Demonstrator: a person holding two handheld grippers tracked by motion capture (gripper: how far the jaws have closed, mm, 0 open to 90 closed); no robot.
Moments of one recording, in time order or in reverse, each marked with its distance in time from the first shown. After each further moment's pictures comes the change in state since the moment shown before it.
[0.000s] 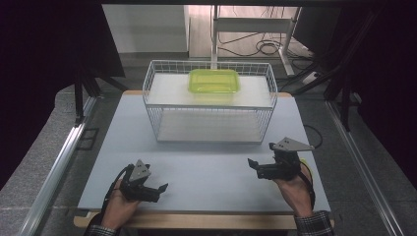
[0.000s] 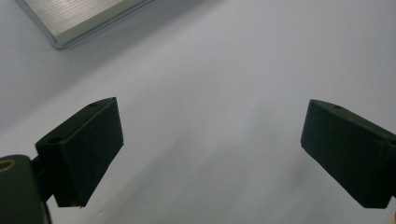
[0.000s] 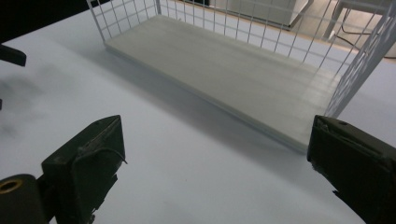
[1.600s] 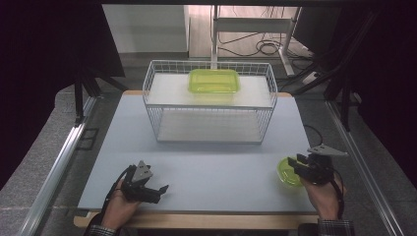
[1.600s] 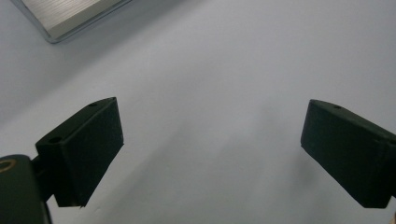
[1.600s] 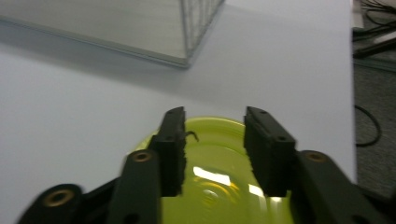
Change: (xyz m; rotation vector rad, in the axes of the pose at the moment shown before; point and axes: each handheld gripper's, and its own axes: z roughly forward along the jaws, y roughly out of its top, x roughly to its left) left arm -0.002 -0.001 0.003 0.037 0.003 0.028; right arm -0.072 -0.046 -0.043 0.125 -0.252 0.169
